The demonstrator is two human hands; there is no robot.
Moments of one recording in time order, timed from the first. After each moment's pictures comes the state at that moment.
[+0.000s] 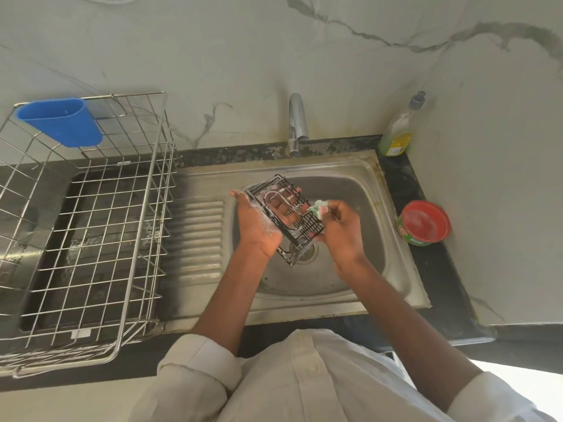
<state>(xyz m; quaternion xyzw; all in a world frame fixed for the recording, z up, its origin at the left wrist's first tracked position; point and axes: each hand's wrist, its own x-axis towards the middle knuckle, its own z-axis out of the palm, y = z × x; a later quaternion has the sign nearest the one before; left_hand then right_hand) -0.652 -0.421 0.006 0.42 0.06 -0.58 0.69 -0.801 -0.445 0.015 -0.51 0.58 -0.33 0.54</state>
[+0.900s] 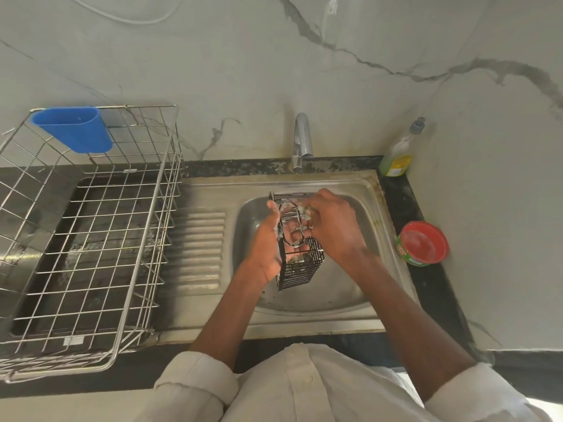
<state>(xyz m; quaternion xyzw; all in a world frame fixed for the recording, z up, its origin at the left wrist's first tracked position) -0.657 -0.410 -0.013 0.53 -0.11 -0.61 0.58 -0.788 -0.477 0.052 -0.86 0.41 -0.20 0.23</state>
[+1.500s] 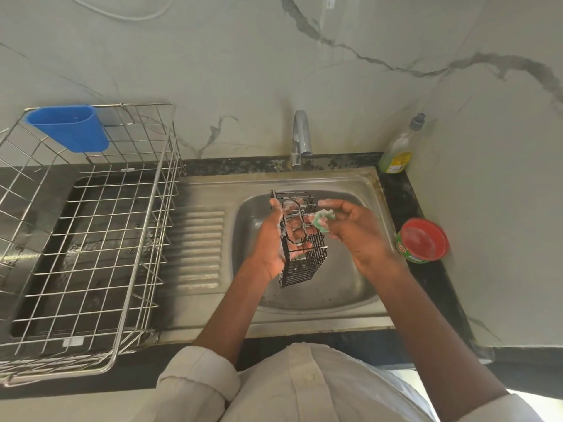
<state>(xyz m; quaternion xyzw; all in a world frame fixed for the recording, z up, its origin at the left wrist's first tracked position) -0.661 -0.417 -0.011 0.54 -0.11 -0.62 0.57 -0.820 -0.478 0.044 -0.51 0.50 -0.28 0.64</state>
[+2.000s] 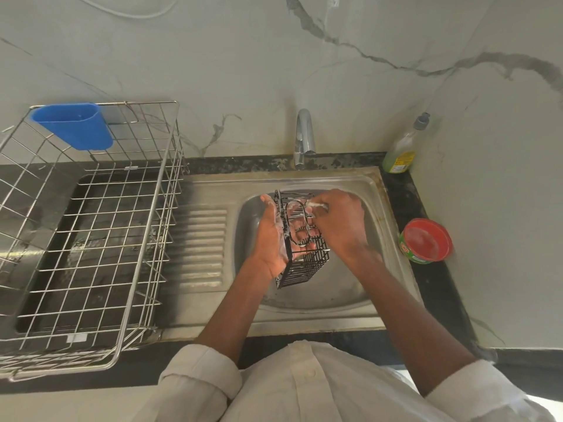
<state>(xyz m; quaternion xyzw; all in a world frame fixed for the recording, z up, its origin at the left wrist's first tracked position) -0.660 -0.416 -0.008 0.49 -0.09 -0.64 0.59 -0.783 -0.478 0.056 -0.78 0.53 -0.22 0.27</state>
